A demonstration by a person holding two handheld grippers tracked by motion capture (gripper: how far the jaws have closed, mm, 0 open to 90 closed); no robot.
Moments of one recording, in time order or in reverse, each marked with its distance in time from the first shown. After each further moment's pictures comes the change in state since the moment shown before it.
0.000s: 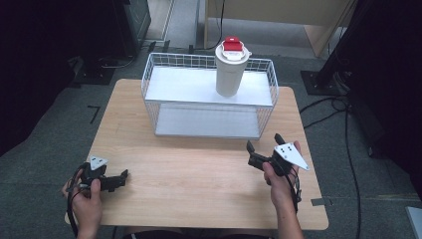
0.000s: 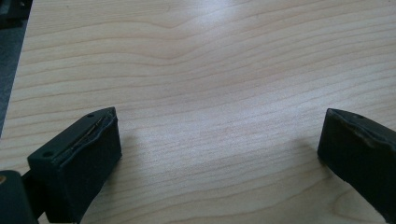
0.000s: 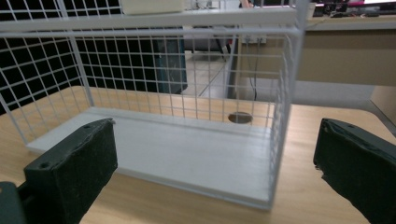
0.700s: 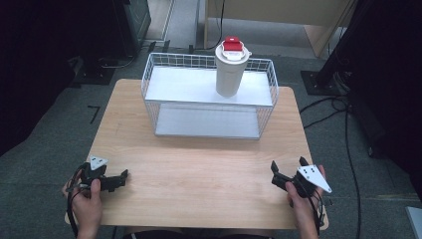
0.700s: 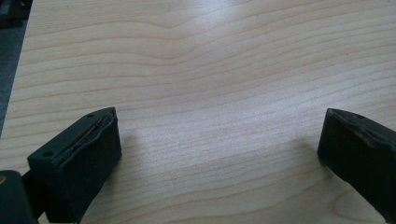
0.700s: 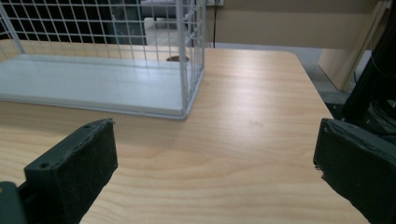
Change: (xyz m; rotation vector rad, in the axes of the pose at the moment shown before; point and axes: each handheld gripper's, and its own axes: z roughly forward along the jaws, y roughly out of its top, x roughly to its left) left arm 0.000 0.000 0.000 0.001 0.000 0.001; right arm -0.056 -0.046 -0.055 0.125 -0.162 -0.008
